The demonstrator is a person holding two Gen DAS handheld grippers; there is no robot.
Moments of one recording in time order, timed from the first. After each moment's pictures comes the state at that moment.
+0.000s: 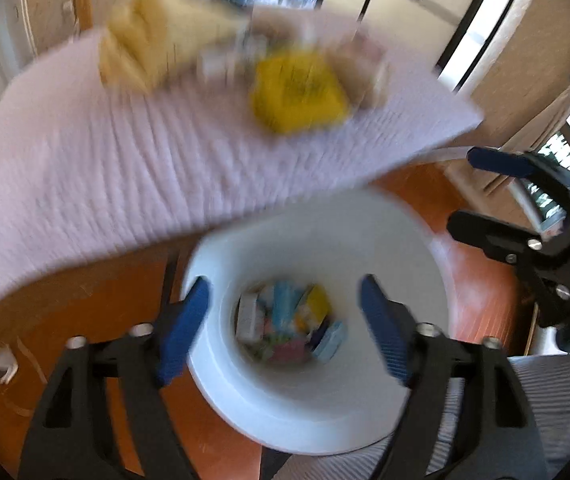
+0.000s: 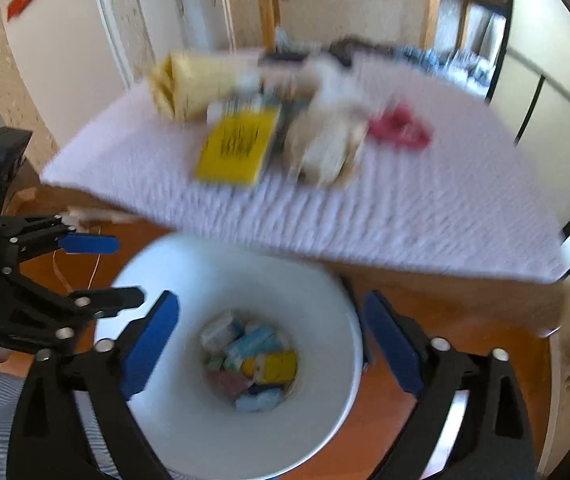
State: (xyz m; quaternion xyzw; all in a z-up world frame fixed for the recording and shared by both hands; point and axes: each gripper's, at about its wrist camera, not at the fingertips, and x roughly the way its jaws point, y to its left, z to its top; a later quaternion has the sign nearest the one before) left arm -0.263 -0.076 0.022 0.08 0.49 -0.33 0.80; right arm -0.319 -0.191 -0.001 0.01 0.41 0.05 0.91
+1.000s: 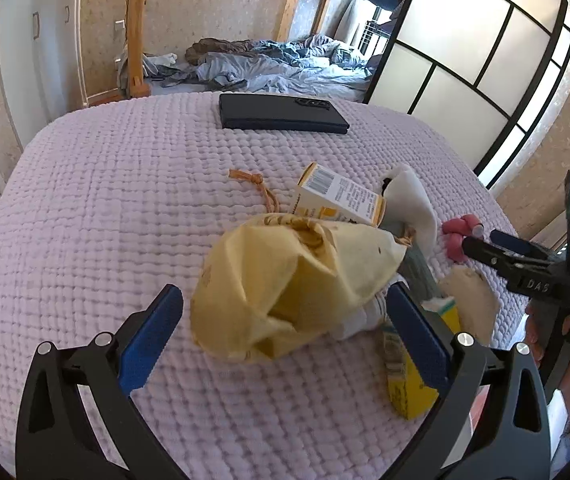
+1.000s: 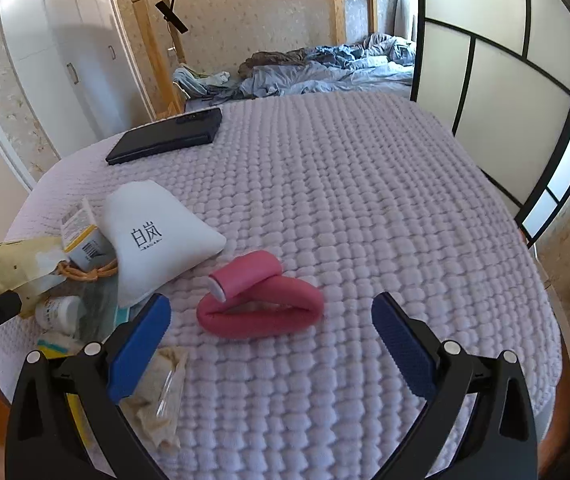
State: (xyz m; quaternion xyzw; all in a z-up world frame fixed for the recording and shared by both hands) left arm -0.097 -0.081 0.045 0.01 0.45 -0.27 0.85; right arm -0.151 -0.281 -0.025 0.11 0.43 -0.07 0.89
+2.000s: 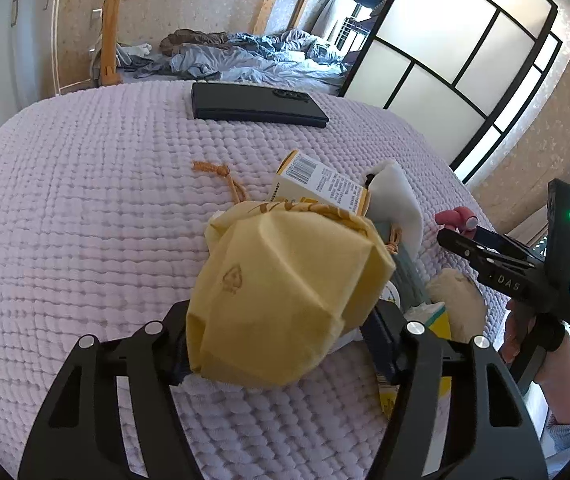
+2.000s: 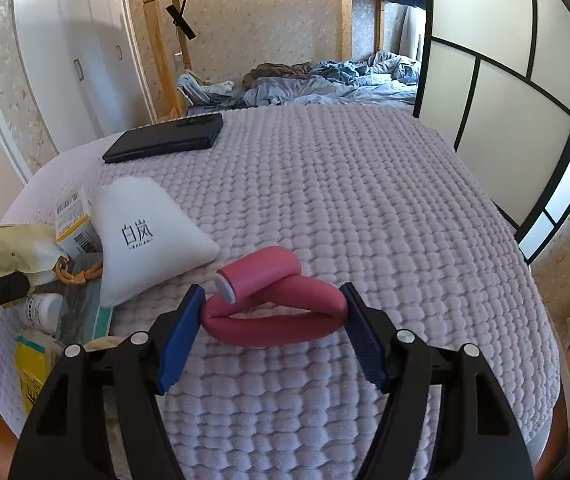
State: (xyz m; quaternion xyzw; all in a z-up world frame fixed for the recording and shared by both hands) left arm -0.095 -0.075 0.040 -0.01 0.45 -0.32 0.83; right arm -0.169 -0.289 -0.020 0.08 0.40 -0.07 0.91
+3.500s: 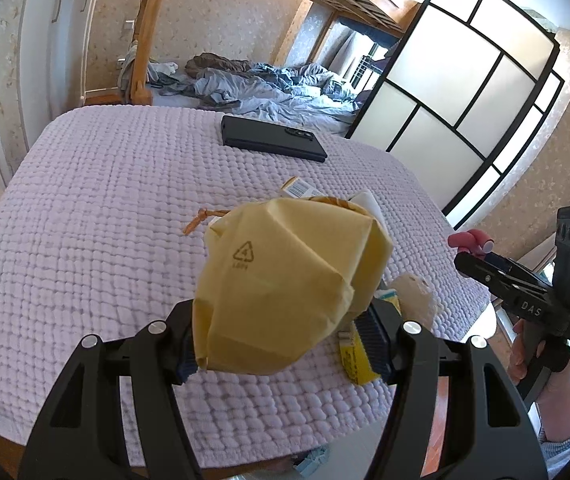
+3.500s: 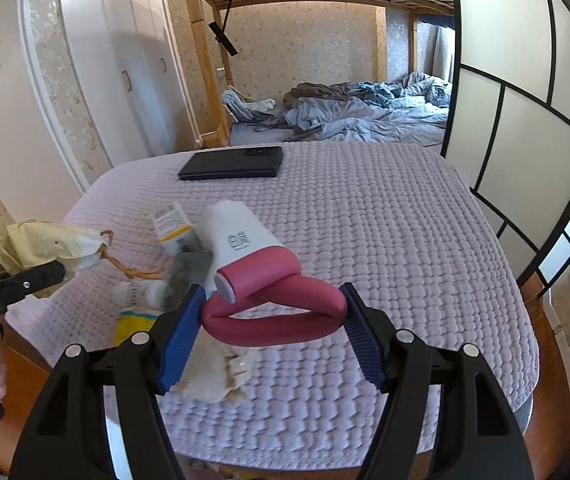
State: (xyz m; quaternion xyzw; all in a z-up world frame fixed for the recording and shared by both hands) left arm -0.151 -0.022 0.083 -0.07 0.42 -0.29 0.86; right arm -0.229 -0.259 0.046 0.07 0.37 0.01 0.92
